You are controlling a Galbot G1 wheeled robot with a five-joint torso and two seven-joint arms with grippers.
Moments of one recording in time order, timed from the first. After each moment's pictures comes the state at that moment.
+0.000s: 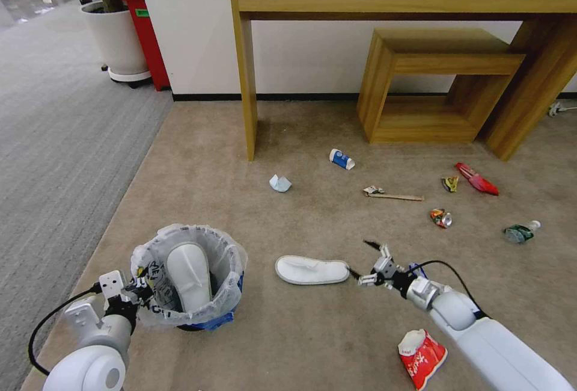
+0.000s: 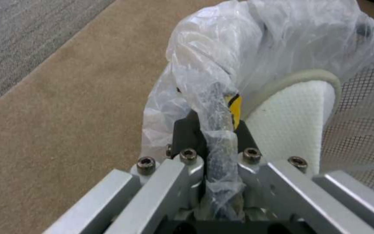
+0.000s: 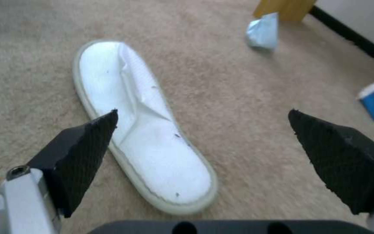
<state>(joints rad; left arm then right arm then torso) 1.61 -1.28 -0.75 -2.09 -0.67 0.41 -0.28 -0.84 0.98 -0.10 0.98 0.14 0.53 -0.39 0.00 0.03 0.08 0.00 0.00</state>
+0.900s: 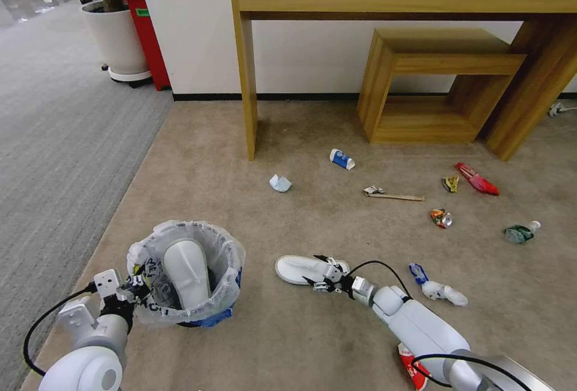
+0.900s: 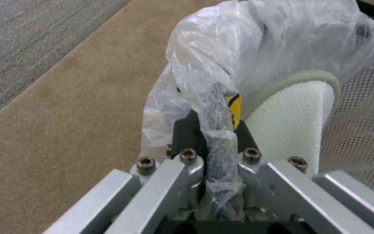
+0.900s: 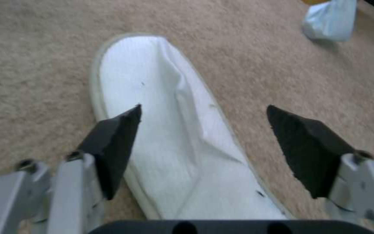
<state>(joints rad) 1.62 -1.27 -0.76 -2.12 -0.69 0.40 -0.29 -0.65 1.25 -0.24 0.60 0.07 0.58 -0.35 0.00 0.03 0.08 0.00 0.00</state>
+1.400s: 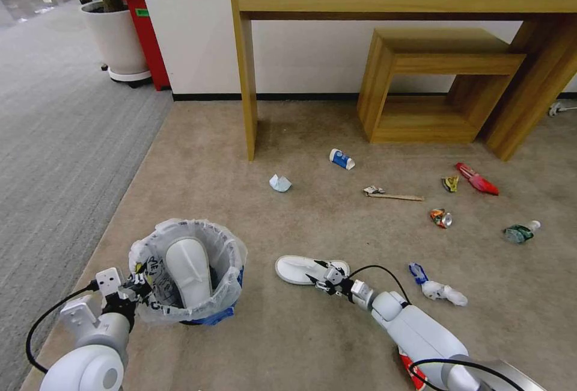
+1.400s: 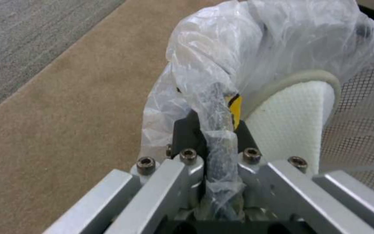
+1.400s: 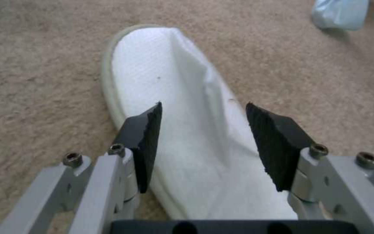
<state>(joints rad) 1.61 -1.27 -0.75 -2.12 -0.69 0.39 -0.28 -0.66 1.28 -0.25 0.58 0.06 0.56 -0.31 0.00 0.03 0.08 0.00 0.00</state>
